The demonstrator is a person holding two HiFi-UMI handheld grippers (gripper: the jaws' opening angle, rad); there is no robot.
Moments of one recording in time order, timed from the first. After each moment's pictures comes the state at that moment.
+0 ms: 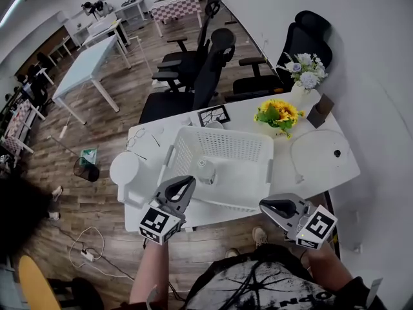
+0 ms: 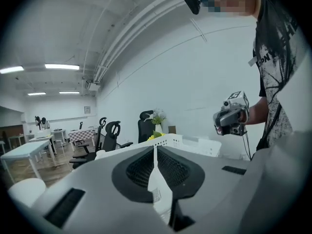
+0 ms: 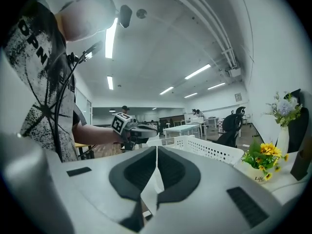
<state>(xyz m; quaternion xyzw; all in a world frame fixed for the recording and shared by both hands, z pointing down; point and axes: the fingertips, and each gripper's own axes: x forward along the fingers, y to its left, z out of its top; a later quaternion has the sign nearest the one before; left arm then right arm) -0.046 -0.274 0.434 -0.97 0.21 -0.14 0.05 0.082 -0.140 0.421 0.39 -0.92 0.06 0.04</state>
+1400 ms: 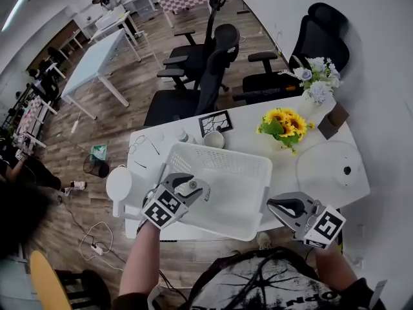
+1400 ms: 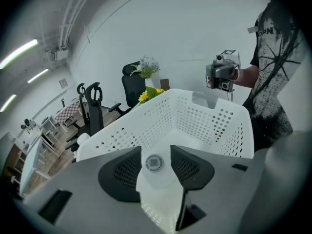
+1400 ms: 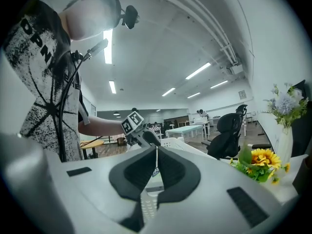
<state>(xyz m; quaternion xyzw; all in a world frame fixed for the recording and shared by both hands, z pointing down) 0.008 -0.346 0.515 -0.89 0.13 -0.43 0.03 0.167 -0.209 0.426 0.36 -0.93 0.07 0.03</state>
